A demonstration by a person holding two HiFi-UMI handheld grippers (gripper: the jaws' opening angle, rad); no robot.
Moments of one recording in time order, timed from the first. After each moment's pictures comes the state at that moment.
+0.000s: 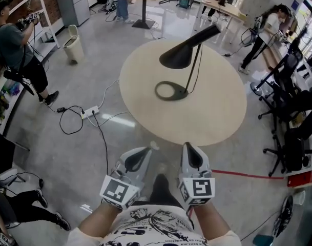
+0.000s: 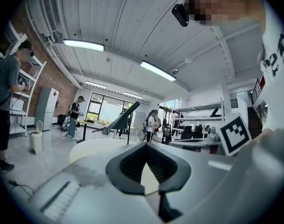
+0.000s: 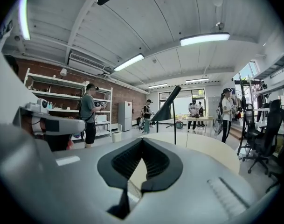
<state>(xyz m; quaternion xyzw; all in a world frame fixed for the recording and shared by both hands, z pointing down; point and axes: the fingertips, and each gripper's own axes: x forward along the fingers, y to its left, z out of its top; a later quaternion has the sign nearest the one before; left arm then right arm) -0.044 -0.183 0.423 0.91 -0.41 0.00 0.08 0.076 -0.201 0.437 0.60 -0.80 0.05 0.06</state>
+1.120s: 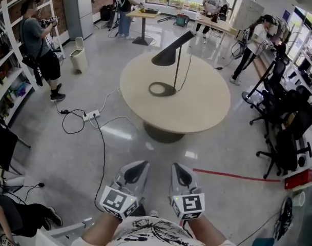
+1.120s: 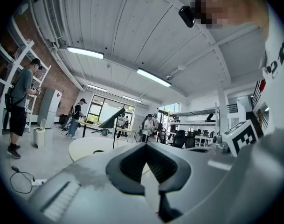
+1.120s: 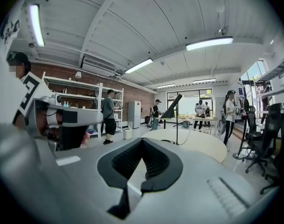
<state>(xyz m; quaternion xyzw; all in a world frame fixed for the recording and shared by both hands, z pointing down) -0.006 0.016 0.417 0.91 -0.41 -0.03 0.08 0.088 0.014 0.448 0.55 -0.83 0.04 0.07</state>
